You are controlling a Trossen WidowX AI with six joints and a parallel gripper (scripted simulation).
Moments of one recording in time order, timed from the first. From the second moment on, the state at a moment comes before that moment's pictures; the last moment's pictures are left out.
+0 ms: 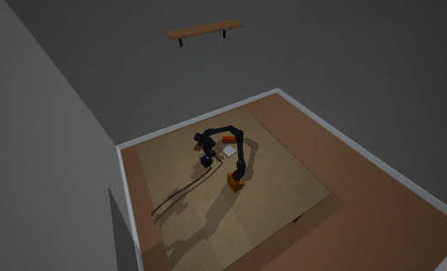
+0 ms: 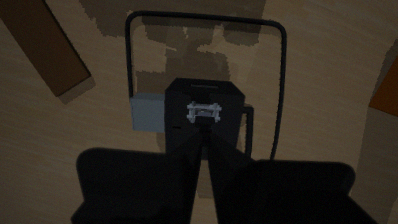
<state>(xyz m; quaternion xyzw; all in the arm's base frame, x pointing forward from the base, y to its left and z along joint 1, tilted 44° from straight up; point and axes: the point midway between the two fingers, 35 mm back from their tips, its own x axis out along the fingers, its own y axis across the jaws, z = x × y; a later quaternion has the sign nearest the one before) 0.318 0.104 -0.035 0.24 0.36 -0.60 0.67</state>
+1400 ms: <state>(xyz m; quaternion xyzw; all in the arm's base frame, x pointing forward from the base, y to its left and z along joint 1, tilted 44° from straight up) 0.318 0.102 -0.039 0.25 0.36 -0.60 0.67</state>
